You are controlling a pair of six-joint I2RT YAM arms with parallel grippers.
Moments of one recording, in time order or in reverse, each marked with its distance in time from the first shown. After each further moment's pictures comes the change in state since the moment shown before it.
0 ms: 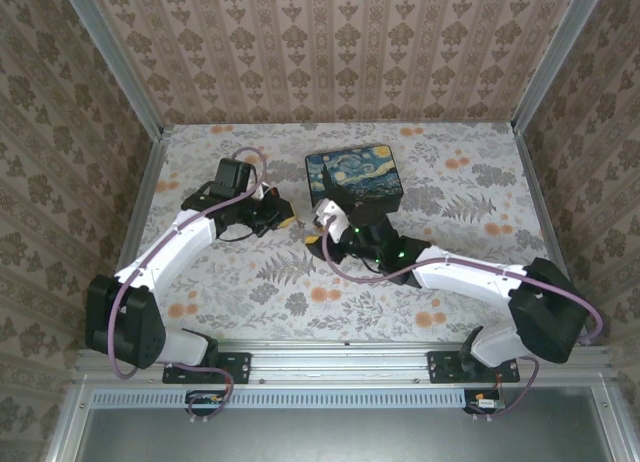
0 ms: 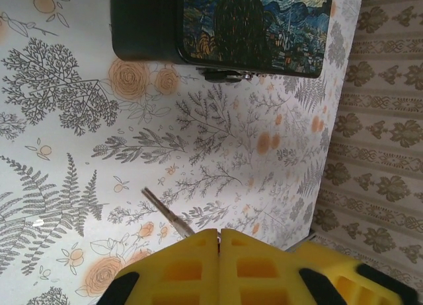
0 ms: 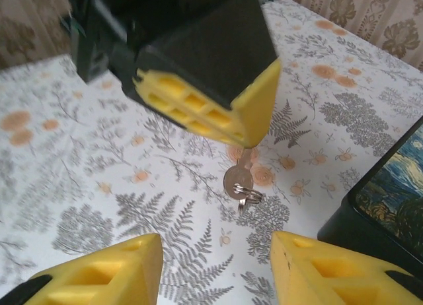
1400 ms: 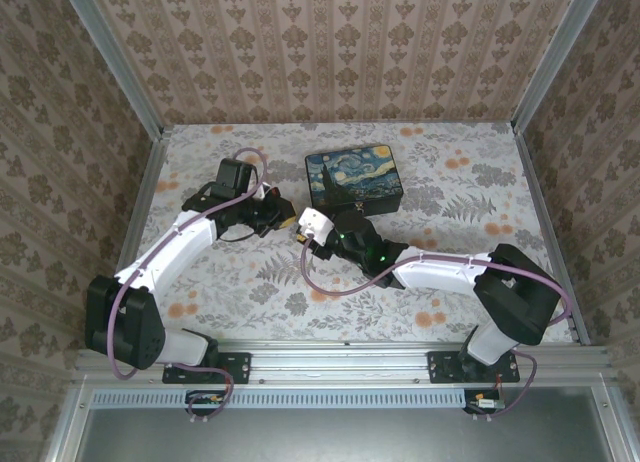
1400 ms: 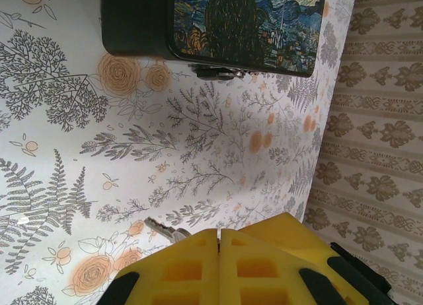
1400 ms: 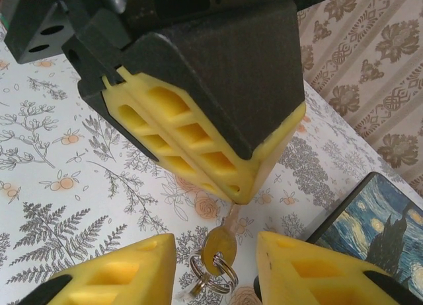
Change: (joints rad) left arm -0.005 -0.004 -0.006 0.024 0.012 -0.033; right arm 0.040 0.137 0.014 0.213 0.148 -0.255
